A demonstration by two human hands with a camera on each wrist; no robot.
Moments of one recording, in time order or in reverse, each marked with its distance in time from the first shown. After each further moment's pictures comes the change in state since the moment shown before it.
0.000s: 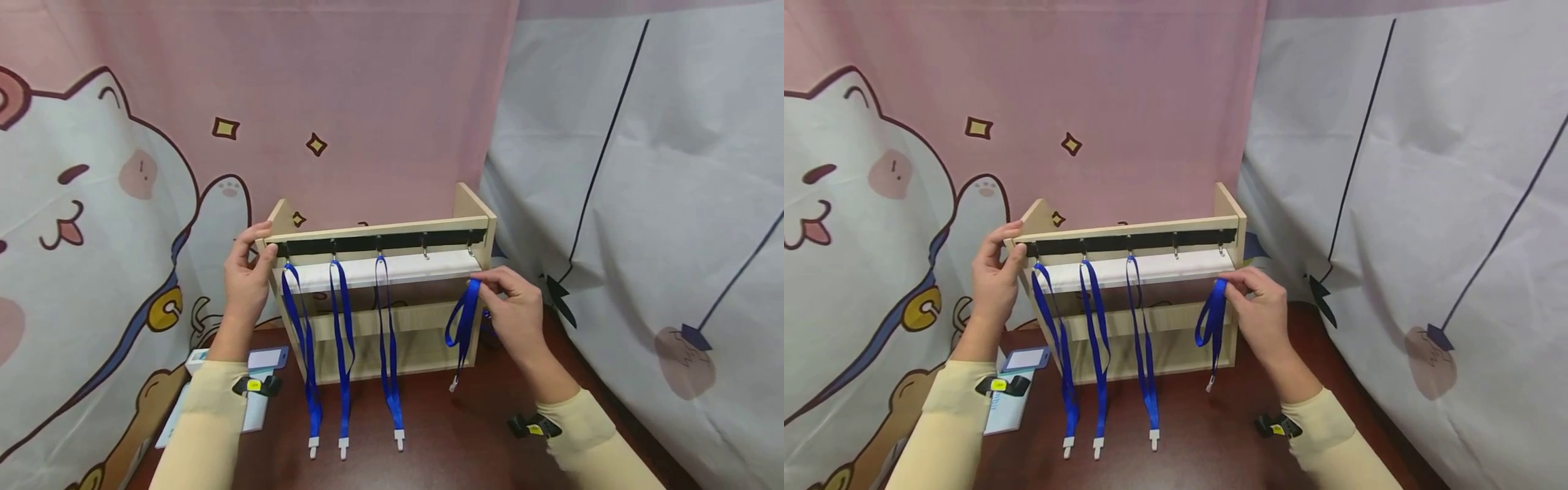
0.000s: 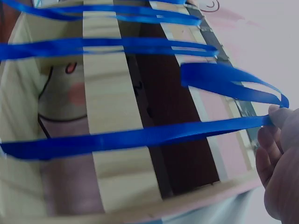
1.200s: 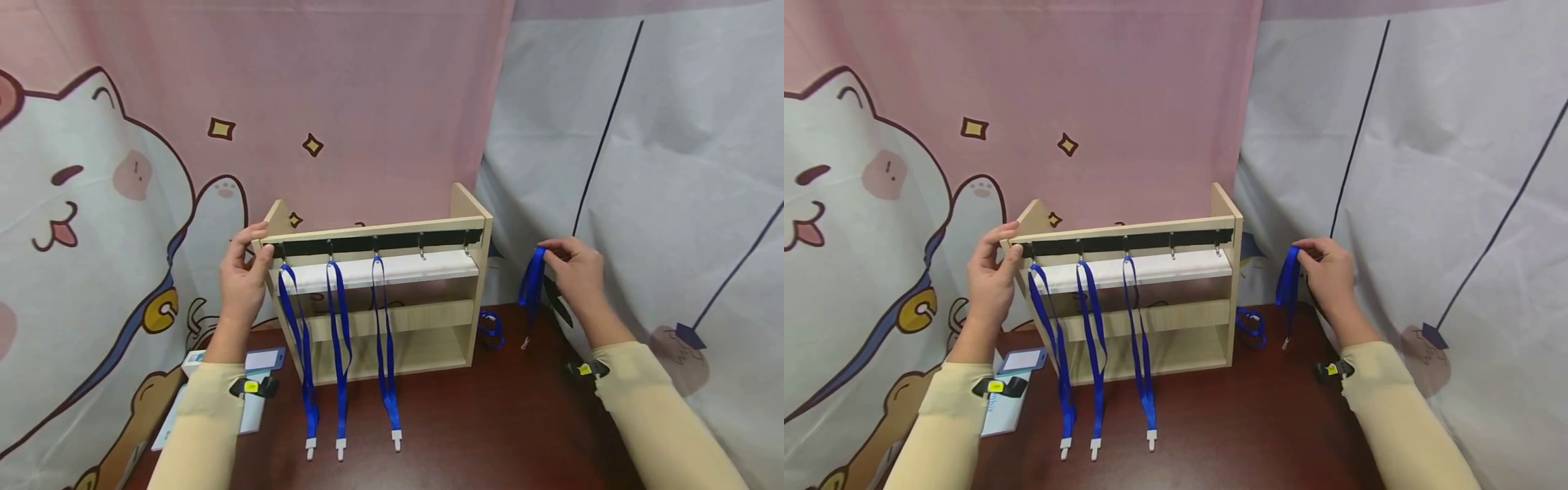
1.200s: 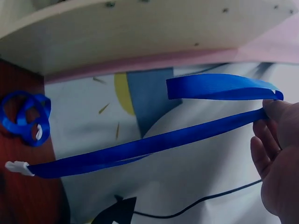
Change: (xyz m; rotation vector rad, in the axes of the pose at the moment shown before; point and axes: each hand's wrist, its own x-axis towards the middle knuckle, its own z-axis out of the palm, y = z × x) left_hand -0.001 0.003 0.000 0.012 0.003 -0.016; right_hand 0.072 0.108 -0.103 -0.382 -0.002 0.109
